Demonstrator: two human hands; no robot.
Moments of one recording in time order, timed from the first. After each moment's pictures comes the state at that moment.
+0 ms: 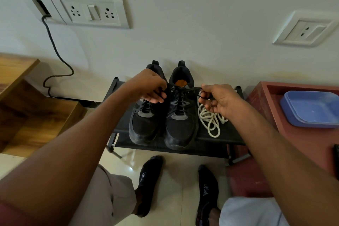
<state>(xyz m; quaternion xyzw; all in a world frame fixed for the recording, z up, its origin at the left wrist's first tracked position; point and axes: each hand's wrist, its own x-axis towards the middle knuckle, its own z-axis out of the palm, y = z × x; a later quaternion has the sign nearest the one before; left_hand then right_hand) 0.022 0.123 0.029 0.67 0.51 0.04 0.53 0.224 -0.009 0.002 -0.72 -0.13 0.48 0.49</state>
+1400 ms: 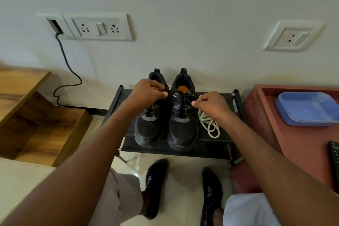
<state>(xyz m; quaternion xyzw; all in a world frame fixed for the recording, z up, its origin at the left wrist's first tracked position) 0.000 0.096 0.037 0.74 0.49 0.15 0.44 0.207 -0.027 -0.002 -0.80 -0.39 0.32 0.32</state>
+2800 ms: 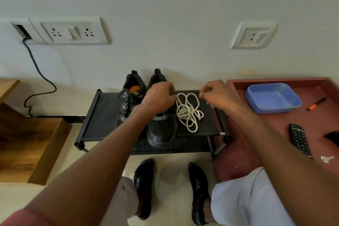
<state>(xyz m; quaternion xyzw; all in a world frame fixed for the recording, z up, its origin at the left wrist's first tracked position) 0.081 0.050 0.028 0.88 0.38 0.09 0.27 0.264 -0.074 0.037 -0.86 -0.39 0.22 0.25</state>
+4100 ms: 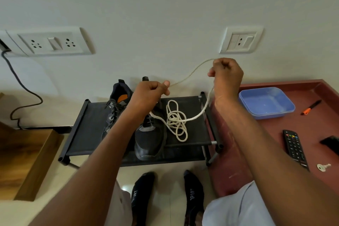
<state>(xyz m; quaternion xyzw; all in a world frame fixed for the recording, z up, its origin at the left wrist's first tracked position) 0.094 0.044 0.049 0.72 0.35 0.25 0.54 0.290 -0.062 0.064 -0.68 -0.20 0.10 0.70</state>
